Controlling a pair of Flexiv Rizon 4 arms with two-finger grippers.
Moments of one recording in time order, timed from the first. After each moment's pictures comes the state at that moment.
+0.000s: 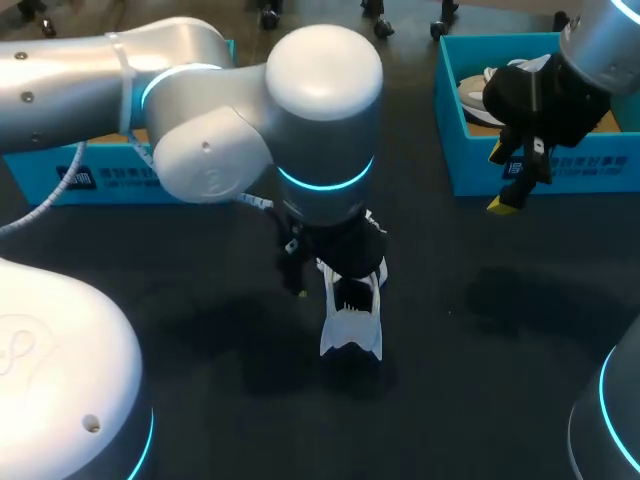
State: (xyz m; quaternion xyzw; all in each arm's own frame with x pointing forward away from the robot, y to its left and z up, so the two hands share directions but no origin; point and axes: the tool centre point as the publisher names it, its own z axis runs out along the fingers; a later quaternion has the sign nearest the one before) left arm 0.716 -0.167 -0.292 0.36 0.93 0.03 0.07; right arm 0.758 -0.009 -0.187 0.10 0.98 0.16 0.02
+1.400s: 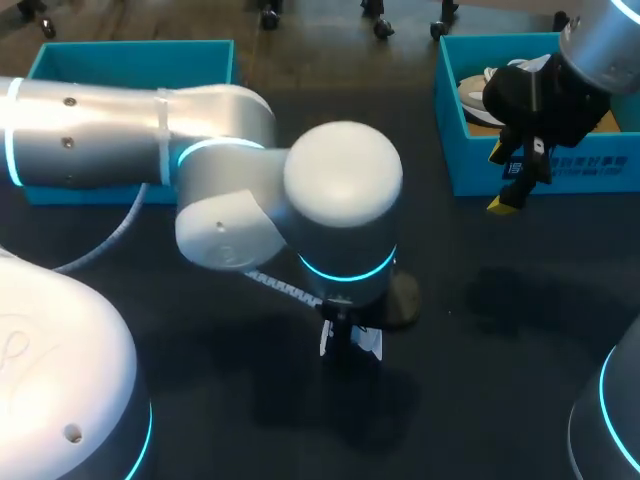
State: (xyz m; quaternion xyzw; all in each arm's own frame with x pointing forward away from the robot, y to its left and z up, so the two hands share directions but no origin) left arm 0.640 -0.203 -0.341 0.10 0.99 -0.02 0.09; right arm 0.758 -0.009 -0.187 0.10 0.98 0.16 0.02
